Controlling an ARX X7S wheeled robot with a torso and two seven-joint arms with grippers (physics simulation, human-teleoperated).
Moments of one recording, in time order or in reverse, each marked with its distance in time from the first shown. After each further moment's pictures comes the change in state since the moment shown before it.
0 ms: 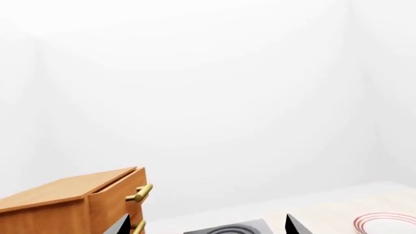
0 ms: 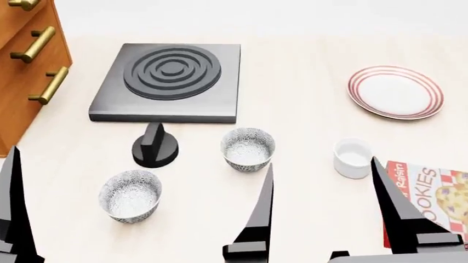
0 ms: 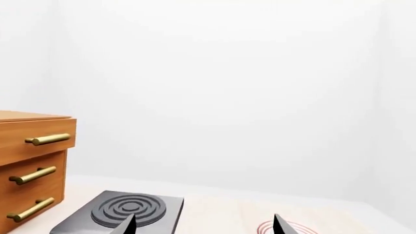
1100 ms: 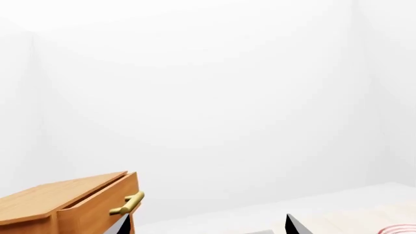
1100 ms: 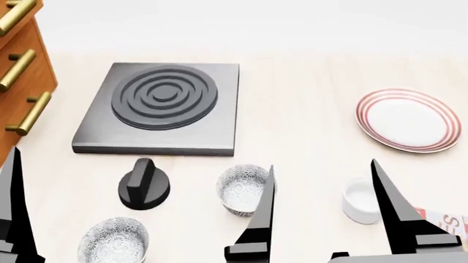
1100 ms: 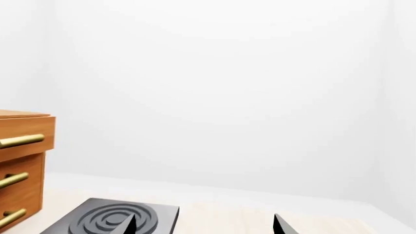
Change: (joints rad) left arm -0.032 -0.005 0.046 -0.006 0.004 0.018 -0.013; right arm 0.006 0.020 -0.039 0.018 -0.011 -0.037 0.008
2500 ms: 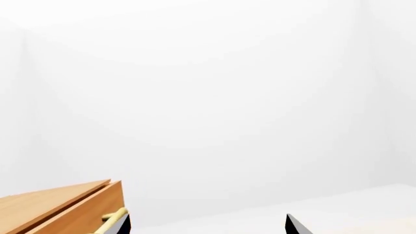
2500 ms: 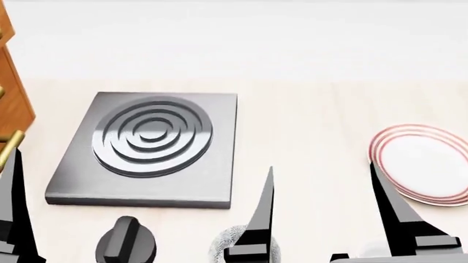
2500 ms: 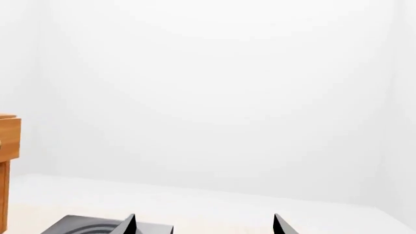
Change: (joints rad) left arm -0.028 -0.004 0.042 -0.003 0.006 0.012 -0.010; right arm 0.012 0.015 -0.033 0.004 -0.004 -0.027 0.012
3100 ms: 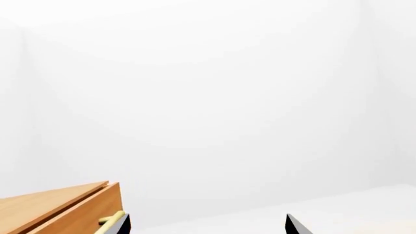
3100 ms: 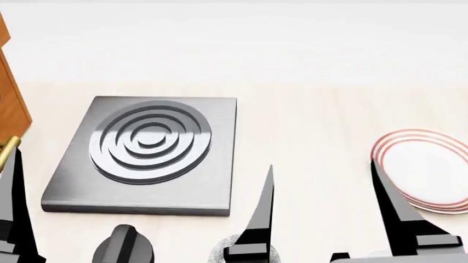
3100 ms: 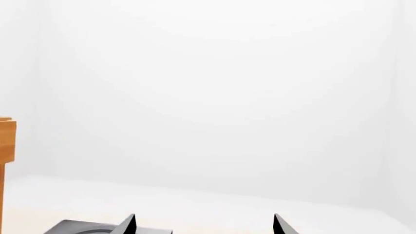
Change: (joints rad) left arm -0.015 0.000 0.014 0.000 -0.003 -0.001 -0.007; right arm 0.012 0.007 -0.009 -0.002 0.004 -0.008 0.006
